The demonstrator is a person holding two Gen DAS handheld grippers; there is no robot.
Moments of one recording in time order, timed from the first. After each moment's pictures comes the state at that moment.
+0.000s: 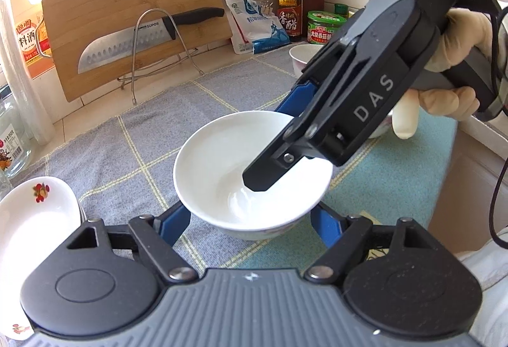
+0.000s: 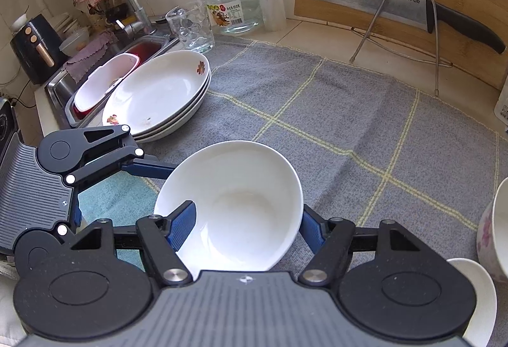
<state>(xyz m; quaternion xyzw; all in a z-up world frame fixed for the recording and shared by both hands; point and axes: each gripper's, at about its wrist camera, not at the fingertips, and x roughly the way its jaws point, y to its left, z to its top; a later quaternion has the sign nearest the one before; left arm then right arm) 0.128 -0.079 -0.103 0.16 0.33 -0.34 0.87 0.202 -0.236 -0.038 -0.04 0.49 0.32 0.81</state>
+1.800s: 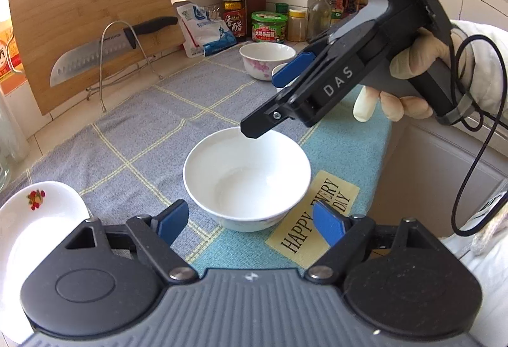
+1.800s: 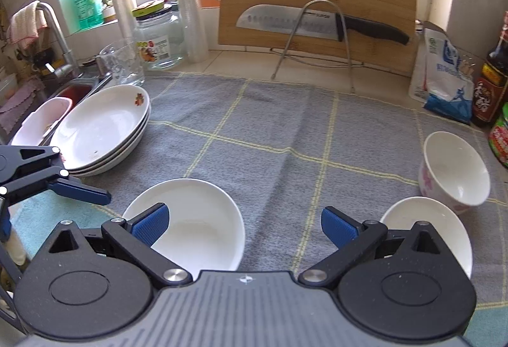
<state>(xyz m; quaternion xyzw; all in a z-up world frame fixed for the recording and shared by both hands) 0.106 -0.028 -0.080 0.18 0.31 -0.45 0.82 0.154 -0.241 -0.026 -0.02 0.42 0.13 0.90</state>
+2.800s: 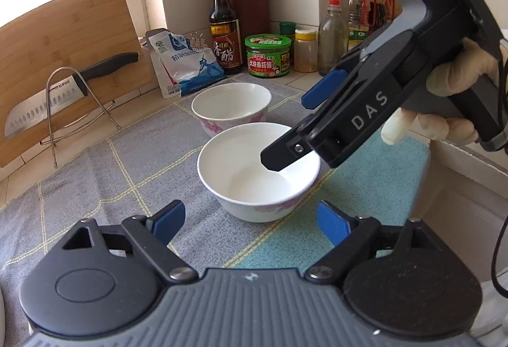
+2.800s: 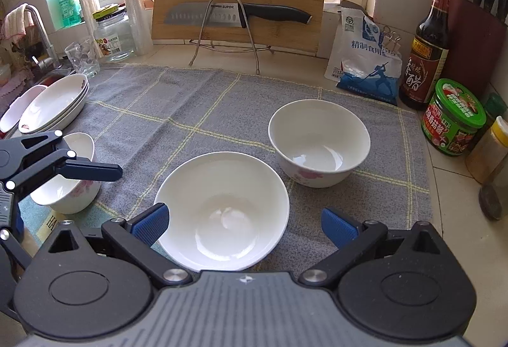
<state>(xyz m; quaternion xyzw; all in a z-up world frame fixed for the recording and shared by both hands) 0.097 -0.231 -0.104 0.17 0.28 -0.36 0.87 0.155 -0.412 -0.039 -0.04 0.44 0.17 0.88</state>
